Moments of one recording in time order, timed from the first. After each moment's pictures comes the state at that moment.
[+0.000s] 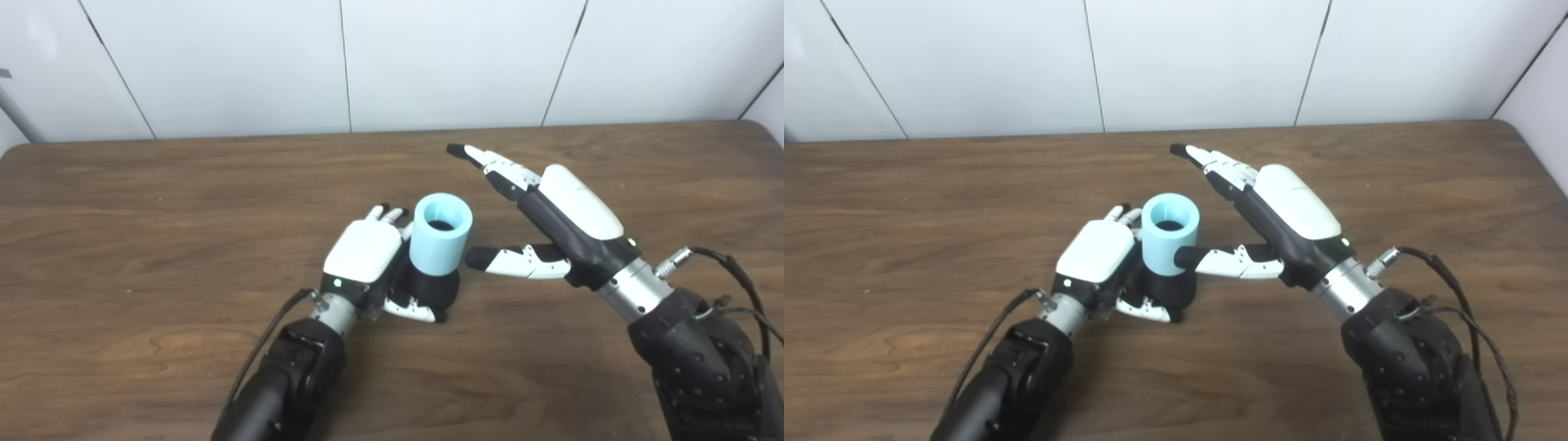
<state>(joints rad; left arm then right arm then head) -0.24 0.13 -0.48 -0.10 1.04 0.15 -0.17 -0.14 -0.31 0.11 -0.69 -0.57 0.18 0.49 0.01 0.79</state>
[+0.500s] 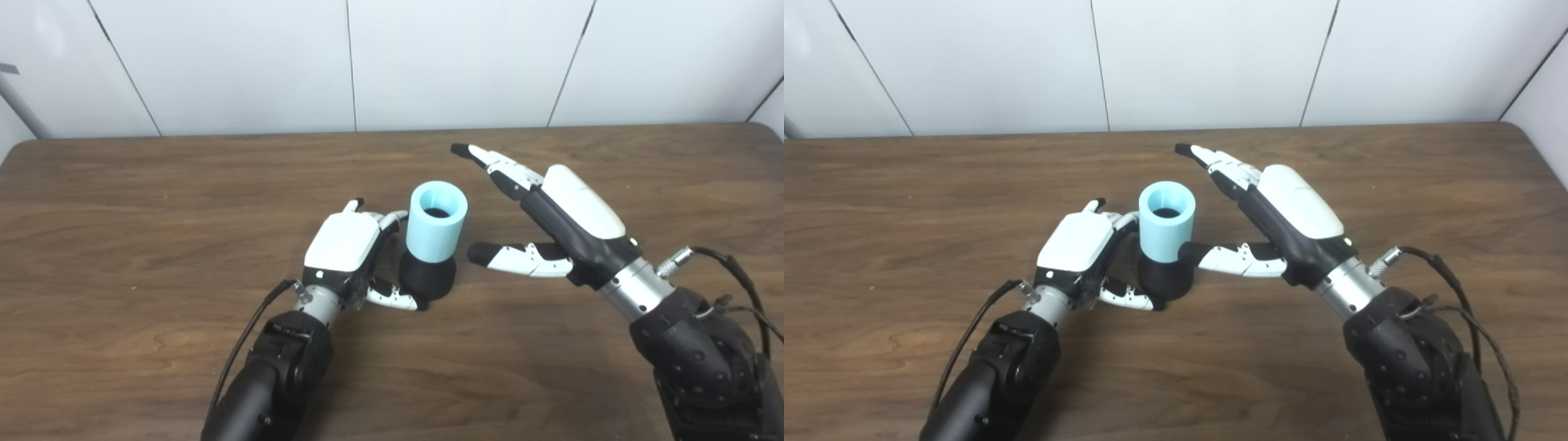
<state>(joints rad) -0.24 0.14 -0.46 -0.10 1.06 0.17 -0.19 -0.14 -0.32 0.10 -0.68 -0.56 0.18 0.48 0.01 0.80</state>
